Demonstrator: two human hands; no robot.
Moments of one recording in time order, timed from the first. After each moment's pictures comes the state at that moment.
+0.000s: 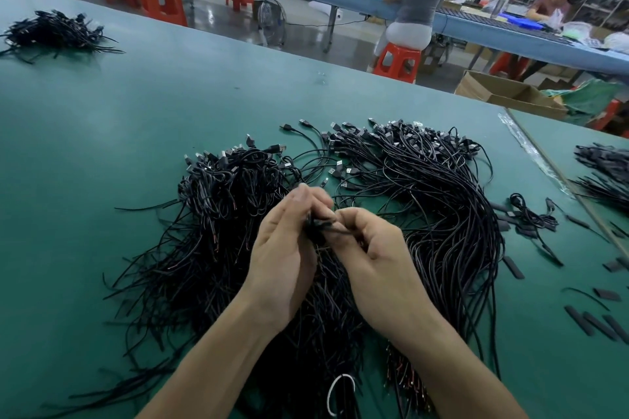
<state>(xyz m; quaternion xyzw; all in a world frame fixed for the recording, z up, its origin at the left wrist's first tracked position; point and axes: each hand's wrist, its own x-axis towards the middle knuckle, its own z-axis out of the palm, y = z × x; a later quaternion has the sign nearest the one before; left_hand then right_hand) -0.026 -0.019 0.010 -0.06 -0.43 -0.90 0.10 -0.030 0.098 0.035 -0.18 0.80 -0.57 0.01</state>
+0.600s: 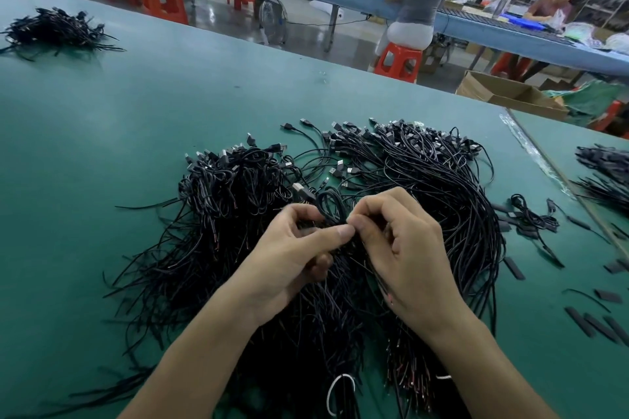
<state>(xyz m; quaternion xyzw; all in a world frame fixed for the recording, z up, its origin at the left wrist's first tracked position) -0.032 -0.030 0.002 0.07 -0.50 -0.86 -0.10 -0.043 0.121 0.041 -0.27 0.86 -0.40 -0.16</state>
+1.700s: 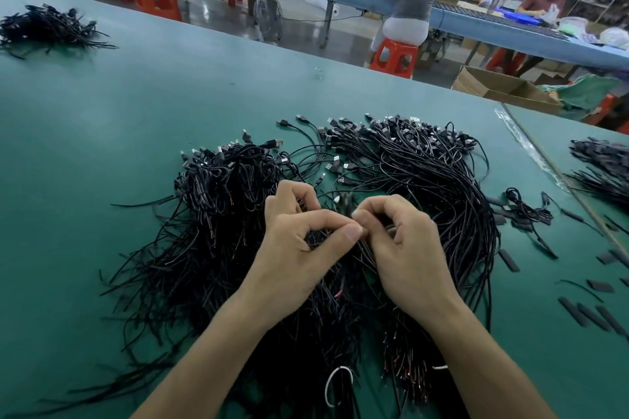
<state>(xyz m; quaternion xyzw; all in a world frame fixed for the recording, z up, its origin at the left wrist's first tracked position) -0.023 -0.026 0.001 -0.09 -0.80 -0.57 0.18 -0.045 0.127 0.034 -0.17 0.86 -0.47 -0.09</state>
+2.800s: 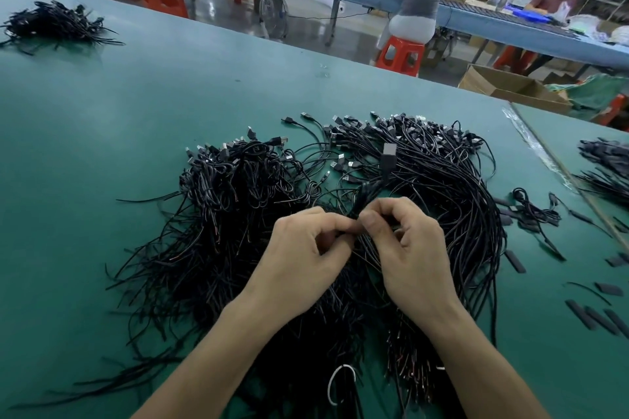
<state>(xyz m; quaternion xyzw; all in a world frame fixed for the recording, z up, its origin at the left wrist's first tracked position) -0.026 -0.021 -0.006 -0.08 -0.81 -0.55 0.17 -0.044 0.126 0.026 -0.16 0.85 -0.50 -0.11</state>
